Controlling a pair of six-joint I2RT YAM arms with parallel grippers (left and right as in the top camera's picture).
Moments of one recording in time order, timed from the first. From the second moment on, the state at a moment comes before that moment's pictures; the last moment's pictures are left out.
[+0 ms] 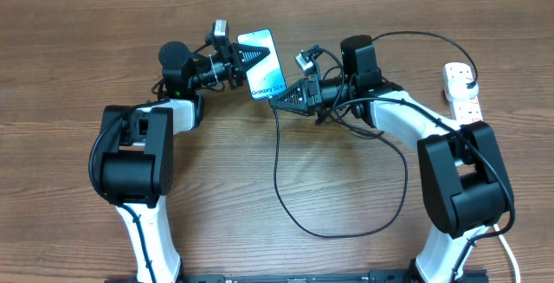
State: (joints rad) left arm -0.09 2.17 1.13 1.09 1.17 -1.64; right arm 0.31 1.96 1.17 0.12 -1.30 0.75
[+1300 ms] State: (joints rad) left arm -0.09 2.17 1.14 1.09 1.15 -1.64; right arm 0.32 1.95 1.17 0.16 -1.23 0.80
